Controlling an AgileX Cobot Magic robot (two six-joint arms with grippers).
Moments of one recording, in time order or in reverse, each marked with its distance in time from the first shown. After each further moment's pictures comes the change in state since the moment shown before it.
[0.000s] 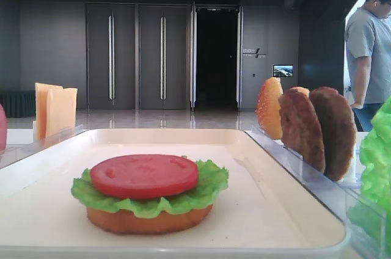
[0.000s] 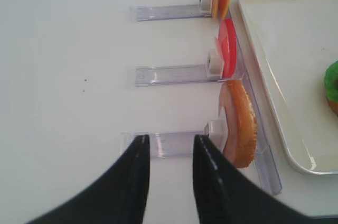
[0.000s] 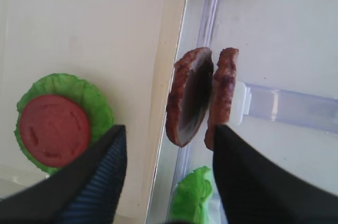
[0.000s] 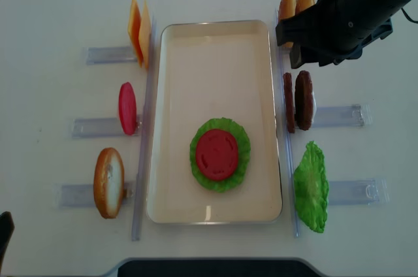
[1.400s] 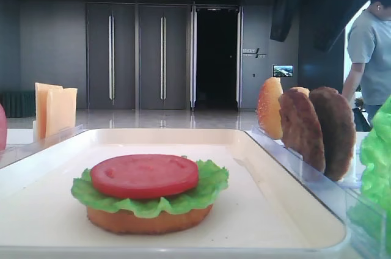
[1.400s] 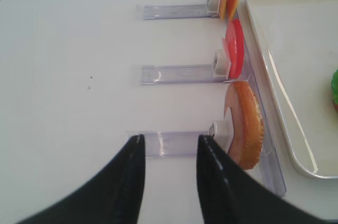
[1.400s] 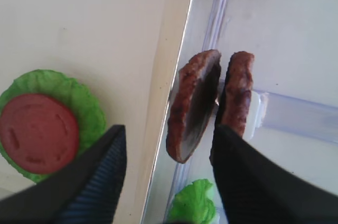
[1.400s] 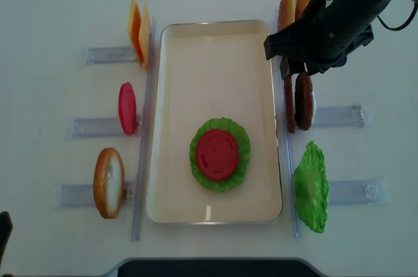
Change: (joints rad) left arm 0.000 0.000 0.000 0.022 0.000 -0.030; right arm 0.019 0.086 -0.001 -0.001 -0.032 -0.033
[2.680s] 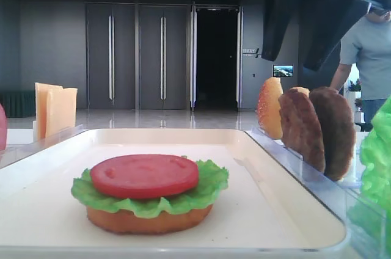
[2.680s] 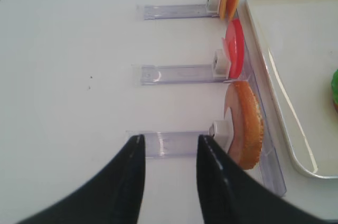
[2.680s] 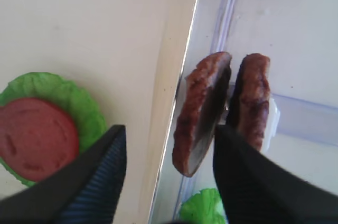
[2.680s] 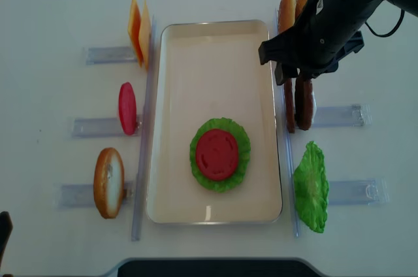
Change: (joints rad) left arm 0.000 0.000 0.000 0.000 0.000 -0.001; right arm 0.000 0.054 -0.001 0.029 -0.027 -0.012
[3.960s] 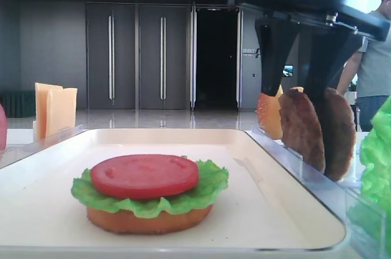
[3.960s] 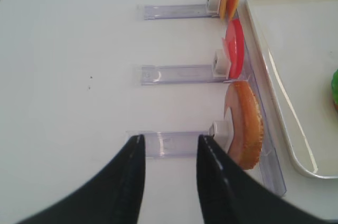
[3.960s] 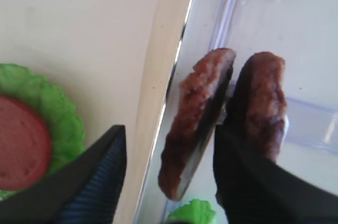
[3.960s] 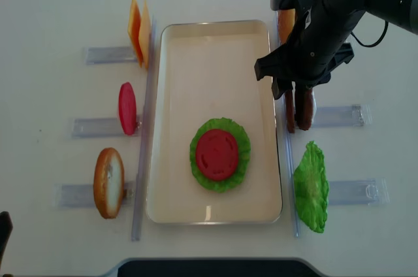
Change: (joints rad) left arm 0.000 0.000 0.000 0.000 0.000 0.000; right arm 0.000 0.094 0.000 -0.007 -0.009 -0.038
